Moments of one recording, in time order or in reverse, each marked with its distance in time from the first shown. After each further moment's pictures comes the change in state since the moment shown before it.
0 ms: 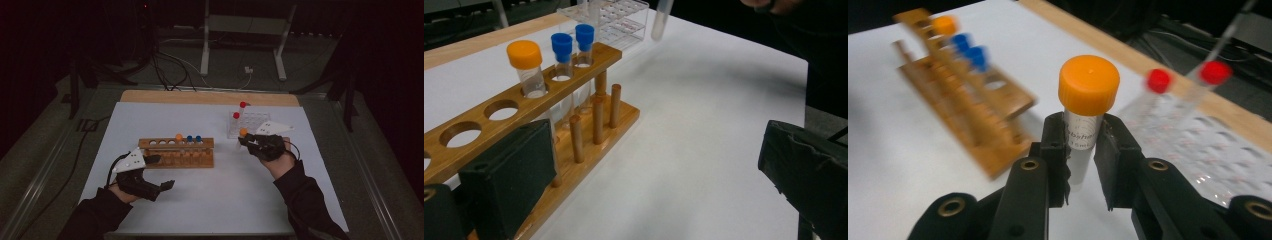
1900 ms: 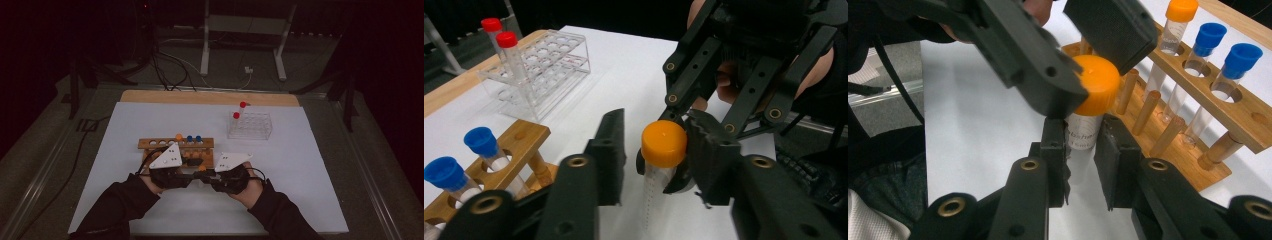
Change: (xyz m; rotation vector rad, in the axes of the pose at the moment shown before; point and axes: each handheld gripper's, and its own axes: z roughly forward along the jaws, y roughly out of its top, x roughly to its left) left arm -0.035 0.053 0.055 0.009 -0.133 0.202; right arm 0.108 -0.002 0.026 0.039 0.347 -0.135
